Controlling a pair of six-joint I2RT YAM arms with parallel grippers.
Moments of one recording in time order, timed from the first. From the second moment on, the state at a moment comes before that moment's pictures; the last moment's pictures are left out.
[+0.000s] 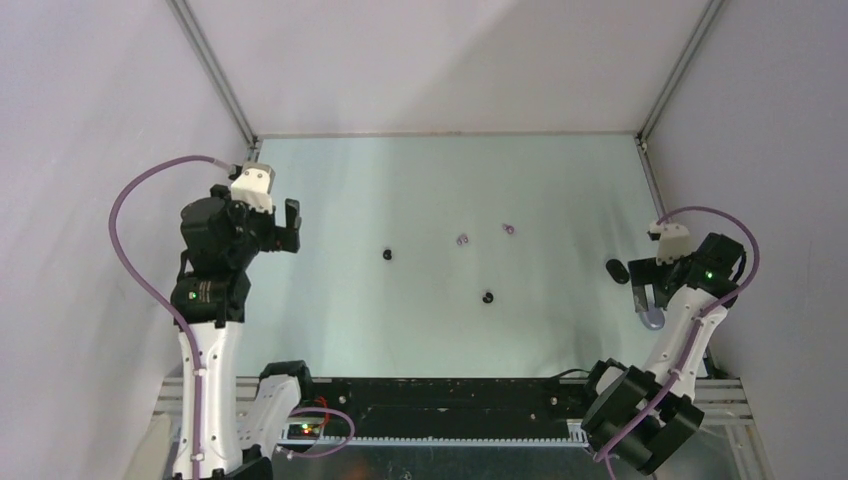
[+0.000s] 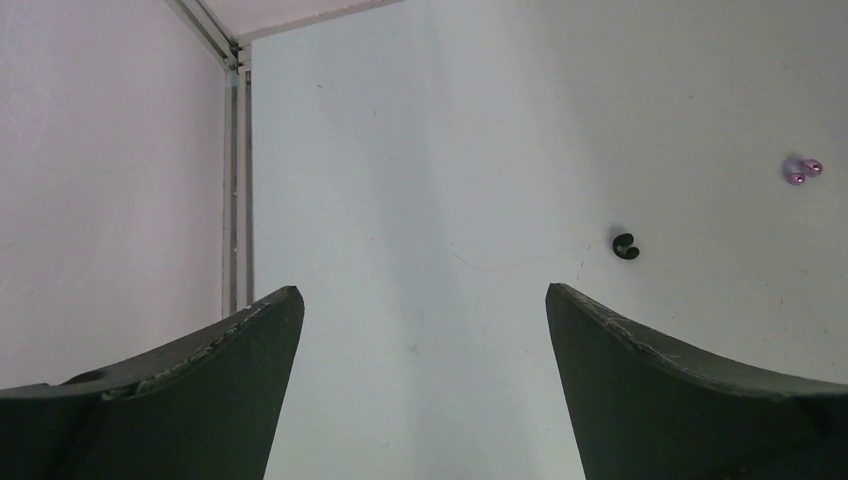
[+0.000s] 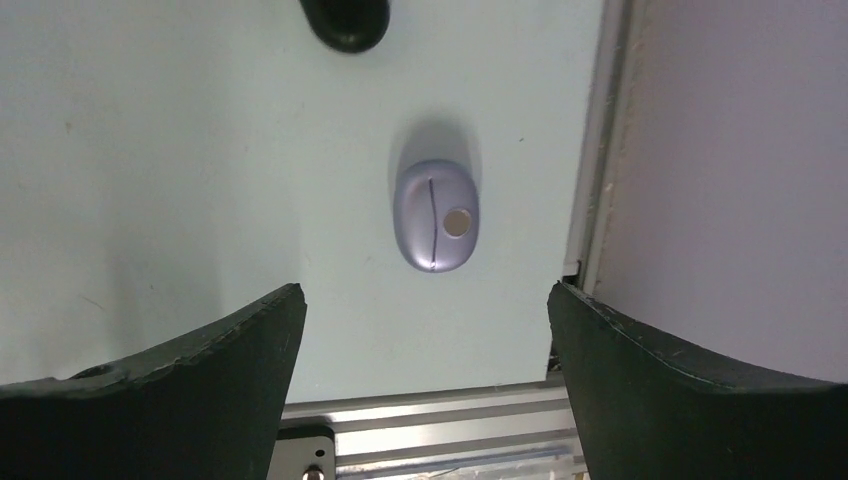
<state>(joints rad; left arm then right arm) 0.10 0.77 1.09 -0.67 0.18 0.24 -0.66 0.97 0.84 -0.85 -0.20 -0.72</state>
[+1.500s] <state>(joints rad) 0.10 0.75 1.04 -0.61 0.19 0.25 -0.78 1.20 0.64 -0.53 -0.16 -0.80</state>
